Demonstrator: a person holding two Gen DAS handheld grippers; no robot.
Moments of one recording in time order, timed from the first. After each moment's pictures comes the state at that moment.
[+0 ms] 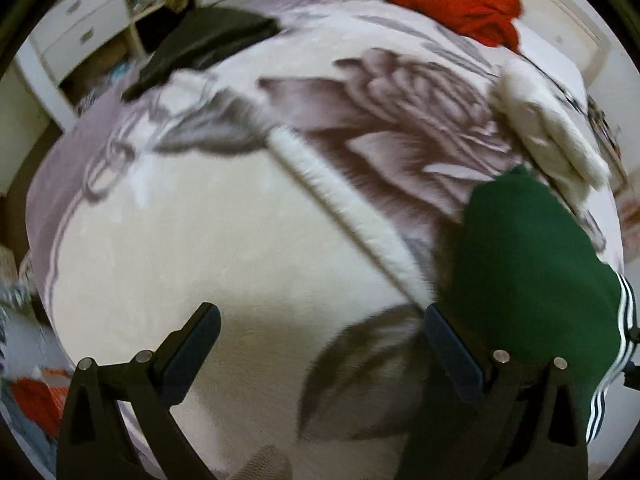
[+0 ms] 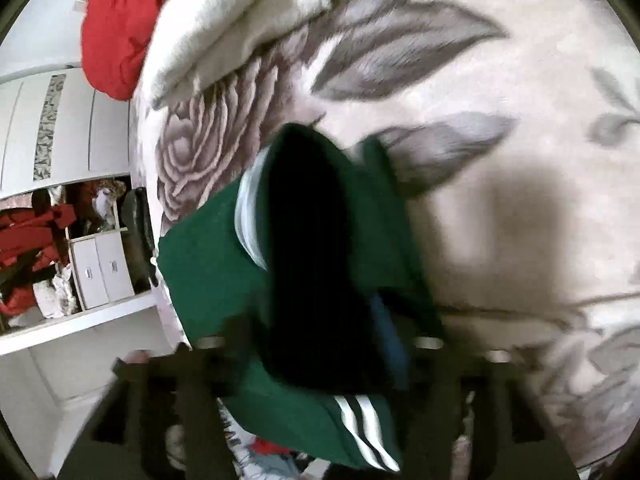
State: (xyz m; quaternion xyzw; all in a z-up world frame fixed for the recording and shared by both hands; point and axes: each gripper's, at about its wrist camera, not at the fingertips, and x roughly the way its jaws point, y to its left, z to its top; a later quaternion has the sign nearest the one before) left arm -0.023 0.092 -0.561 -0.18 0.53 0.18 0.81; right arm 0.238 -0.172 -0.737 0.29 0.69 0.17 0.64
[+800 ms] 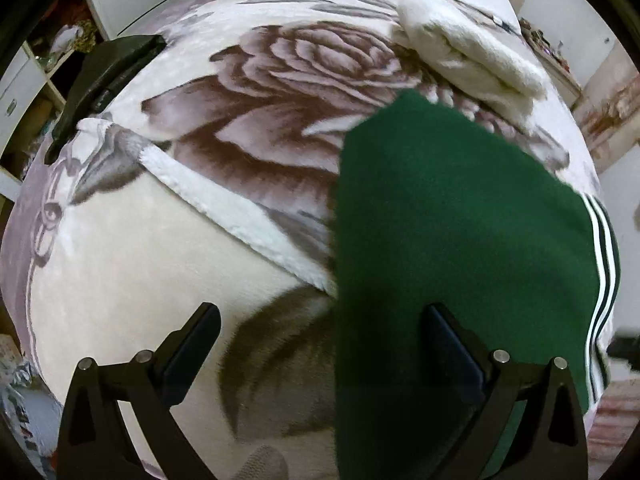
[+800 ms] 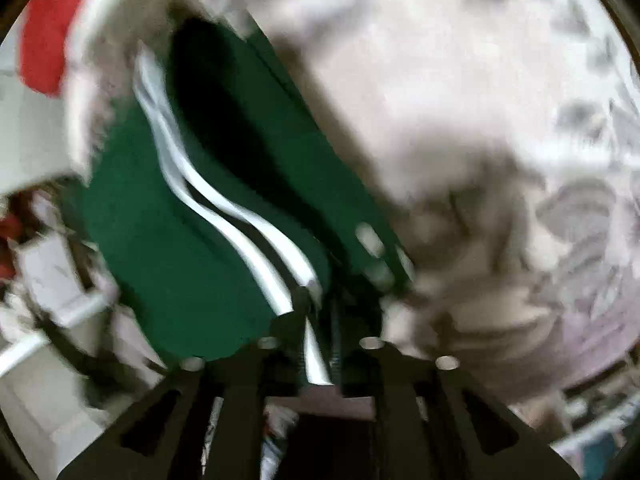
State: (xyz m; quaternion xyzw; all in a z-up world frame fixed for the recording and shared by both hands) left arm 0.014 0.039 -0.568 -0.12 0.57 0.07 0.81; right arm 0.121 -0.221 -0.740 0.26 0.73 0.07 0.62
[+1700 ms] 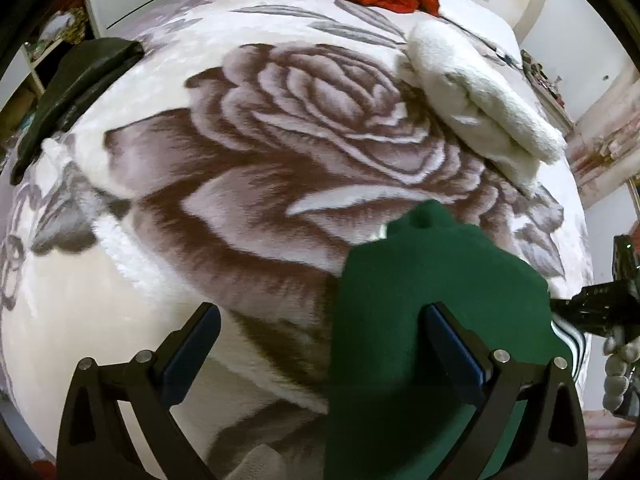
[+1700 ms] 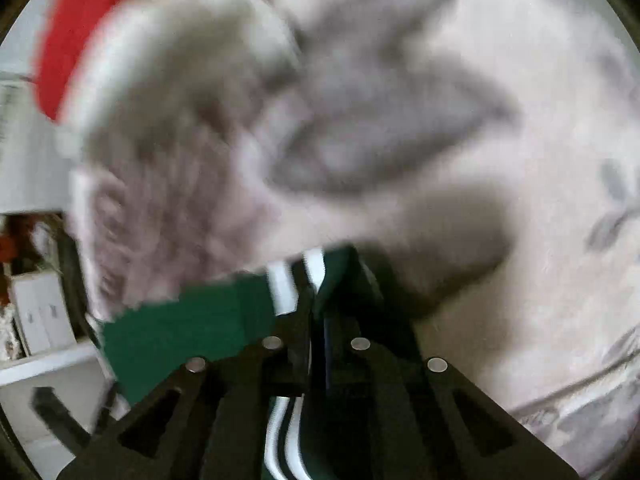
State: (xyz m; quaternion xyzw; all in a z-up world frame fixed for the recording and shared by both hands) left arm 0.087 0.074 -0.579 -0.17 0.55 0.05 0.82; right arm 0.297 -0.147 -0.797 0.21 0.71 0.05 0.67
